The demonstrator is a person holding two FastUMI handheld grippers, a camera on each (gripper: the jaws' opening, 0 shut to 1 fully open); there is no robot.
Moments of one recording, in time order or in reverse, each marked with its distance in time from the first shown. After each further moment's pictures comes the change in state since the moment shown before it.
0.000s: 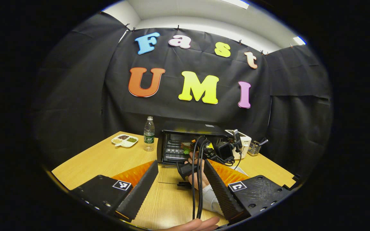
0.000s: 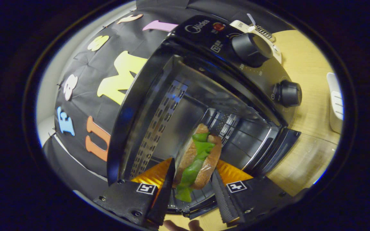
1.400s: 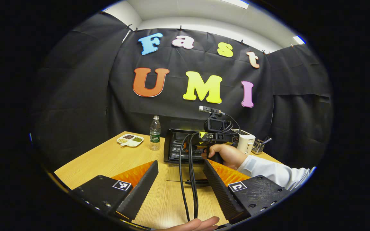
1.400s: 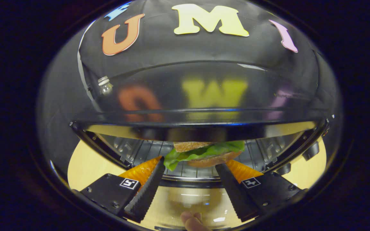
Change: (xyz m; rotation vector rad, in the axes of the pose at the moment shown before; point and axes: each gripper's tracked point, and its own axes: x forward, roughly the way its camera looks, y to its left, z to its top) left arm -0.007 0.023 -0.010 -0.001 0.007 0.026; right arm -0.033 -0.008 -0.033 -0.961 0.489 -0.201
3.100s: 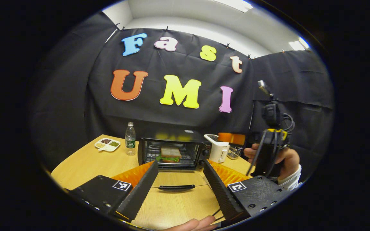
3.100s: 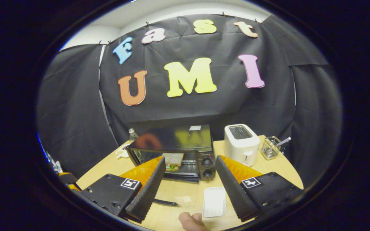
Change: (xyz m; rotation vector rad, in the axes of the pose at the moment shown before) left arm -0.001 -0.066 0.040 -0.015 0.018 -0.175; right arm -0.277 -0.139 0.027 0.041 -0.490 0.012
